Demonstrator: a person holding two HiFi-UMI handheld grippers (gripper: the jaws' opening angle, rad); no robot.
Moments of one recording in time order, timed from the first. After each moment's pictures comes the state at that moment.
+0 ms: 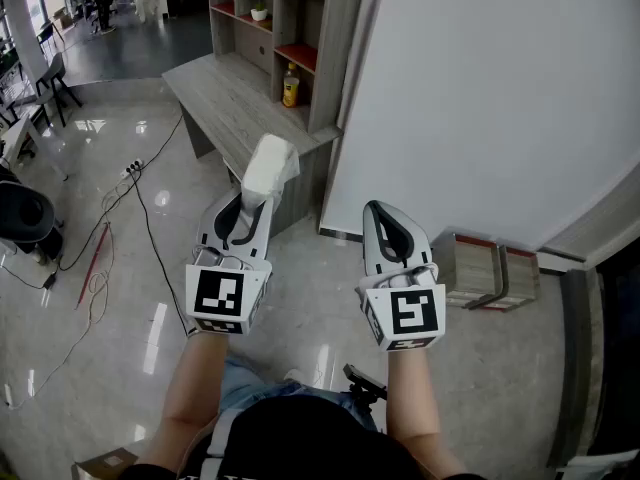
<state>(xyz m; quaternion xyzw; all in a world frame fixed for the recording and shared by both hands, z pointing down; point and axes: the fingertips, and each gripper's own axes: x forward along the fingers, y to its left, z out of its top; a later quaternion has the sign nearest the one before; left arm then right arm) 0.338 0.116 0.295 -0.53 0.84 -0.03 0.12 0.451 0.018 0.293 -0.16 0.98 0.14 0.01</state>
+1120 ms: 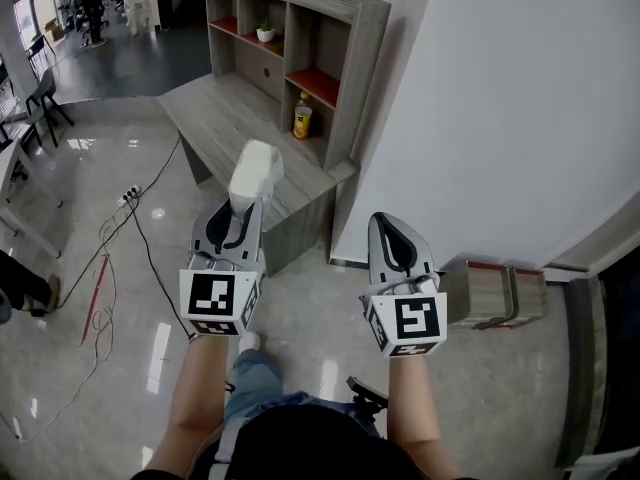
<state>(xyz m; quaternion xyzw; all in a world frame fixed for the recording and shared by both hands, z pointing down) 0.157 0.087 0.296 -0.52 0.85 0.00 0.11 0.301 -0.027 0.297 -0.19 0.97 0.13 0.00</state>
